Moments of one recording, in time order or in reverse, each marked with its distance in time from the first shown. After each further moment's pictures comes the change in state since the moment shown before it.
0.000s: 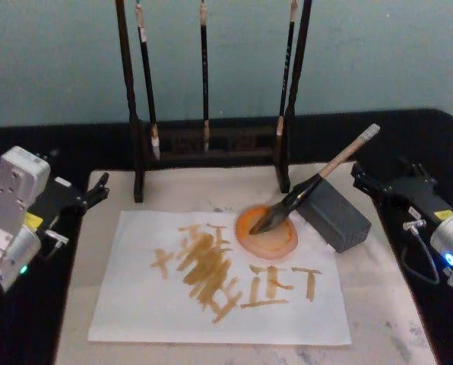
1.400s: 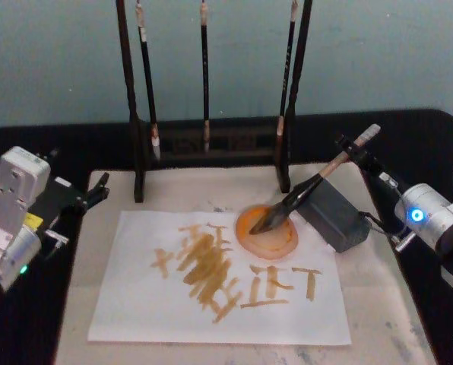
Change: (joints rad) left arm 0.000 0.000 0.000 0.000 0.000 0.000 0.000; right arm 0.199 -0.223 0.091 0.268 0.476 0.210 0.064
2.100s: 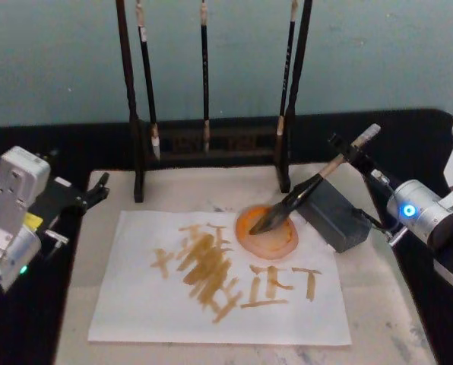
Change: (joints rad) left arm 0.000 0.000 0.000 0.000 0.000 0.000 0.000; right arm 0.074 0.014 -0.062 0.111 0.039 -0.018 0.049
